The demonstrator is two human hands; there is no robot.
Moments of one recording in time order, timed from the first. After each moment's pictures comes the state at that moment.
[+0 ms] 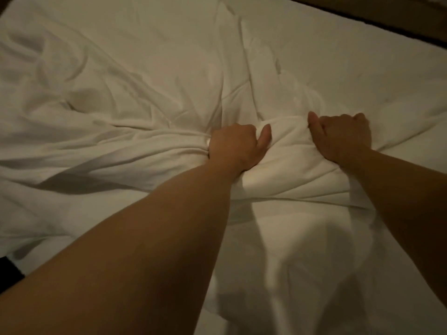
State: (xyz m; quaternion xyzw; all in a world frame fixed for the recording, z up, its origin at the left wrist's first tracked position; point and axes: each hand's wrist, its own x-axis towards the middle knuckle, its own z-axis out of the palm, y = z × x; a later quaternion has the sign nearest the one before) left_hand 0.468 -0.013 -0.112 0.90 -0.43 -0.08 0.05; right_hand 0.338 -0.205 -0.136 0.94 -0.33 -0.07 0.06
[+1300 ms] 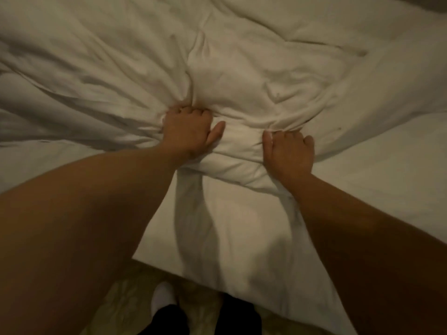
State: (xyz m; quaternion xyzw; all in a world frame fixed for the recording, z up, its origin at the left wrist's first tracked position) left_hand 0.314 0.177 -0.176 0.82 -0.57 0.05 0.03; right_hand 0.102 0.063 -0.177 0.89 -0.46 -0.01 0.08
